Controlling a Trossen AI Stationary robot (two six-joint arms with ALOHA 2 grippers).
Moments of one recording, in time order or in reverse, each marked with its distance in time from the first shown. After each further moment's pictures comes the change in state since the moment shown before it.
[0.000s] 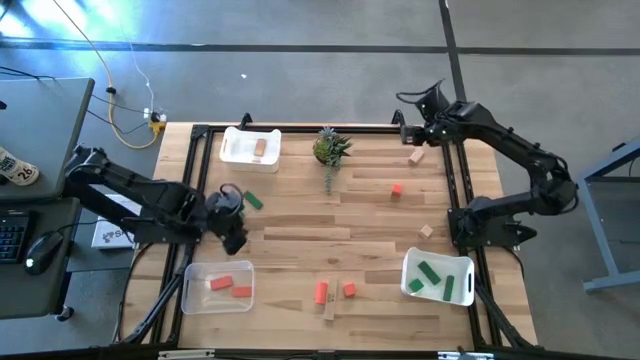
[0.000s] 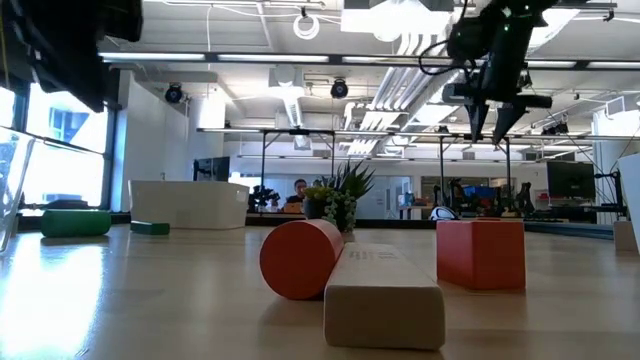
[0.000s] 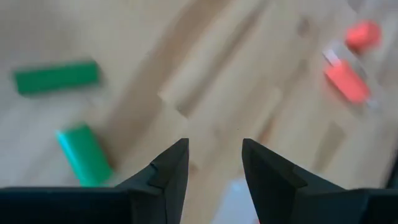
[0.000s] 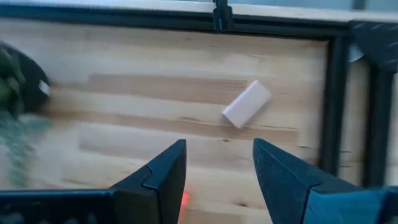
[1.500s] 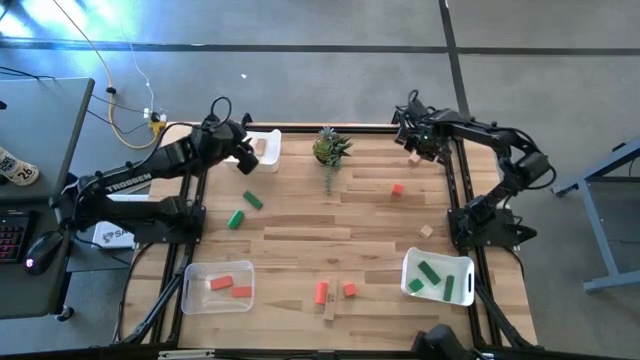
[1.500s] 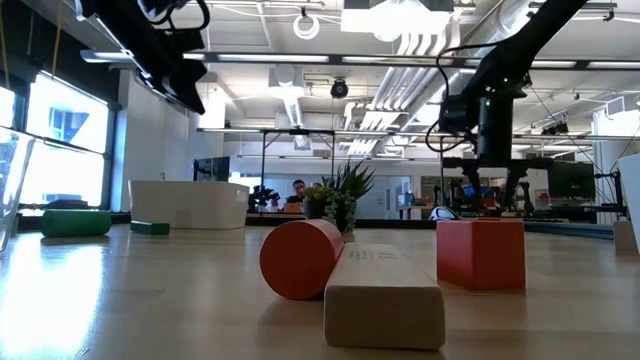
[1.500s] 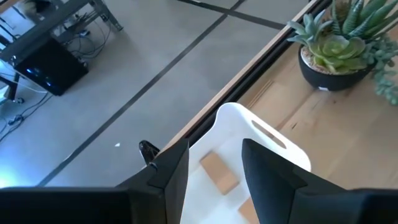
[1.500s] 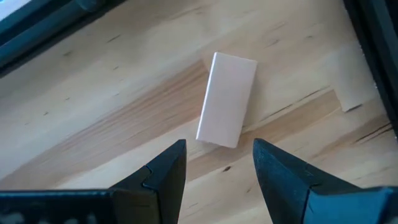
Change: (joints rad) left arm 0.898 0.001 0.000 0.439 -0.208 1.084; right arm -0.109 0.297 -0.173 0.239 -0.015 0.457
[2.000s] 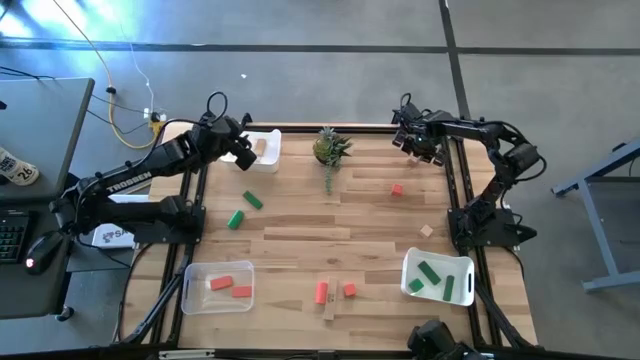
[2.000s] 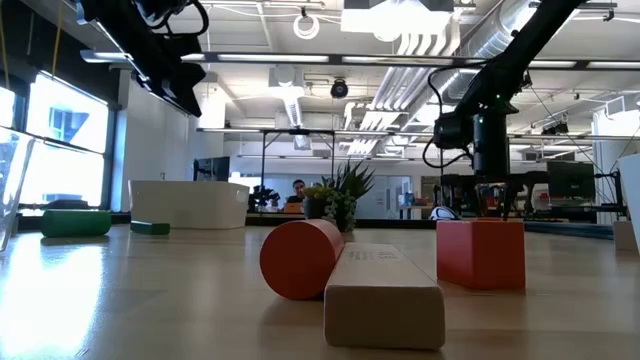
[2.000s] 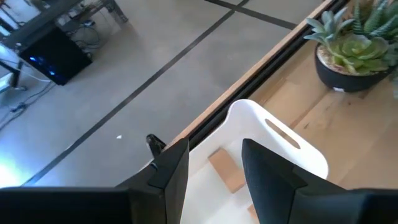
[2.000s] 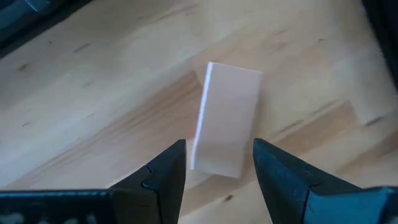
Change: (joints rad) left arm 0.073 0.000 0.000 0.000 0.039 0.000; right arm 0.000 0.109 0.000 0.064 0.034 0.026
